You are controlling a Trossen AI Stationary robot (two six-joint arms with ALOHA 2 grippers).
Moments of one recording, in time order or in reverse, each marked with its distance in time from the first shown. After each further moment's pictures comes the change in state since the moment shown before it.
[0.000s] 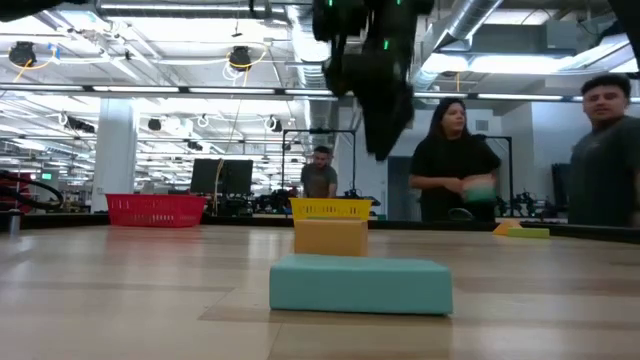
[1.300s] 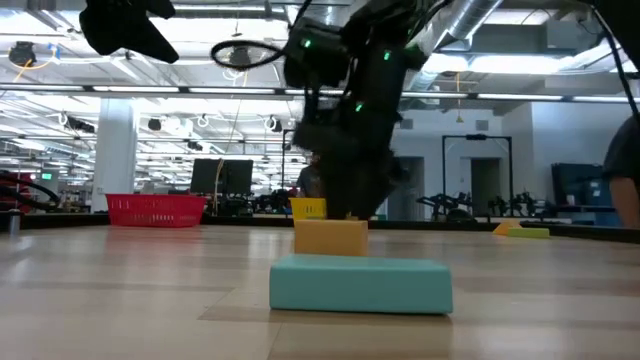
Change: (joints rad) left arm 0.315 0.002 -0.019 0.048 0.180 0.404; right arm 0.114 0.161 -0.150 0.386 0.078 0.329
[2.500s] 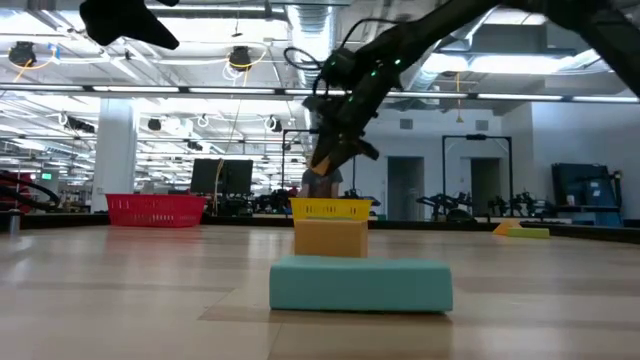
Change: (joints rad) left arm 0.006 -0.086 0.000 -0.048 -0.071 -0.002; right arm -0.527 -0.045 0.202 0.144 -0.270 -0.241
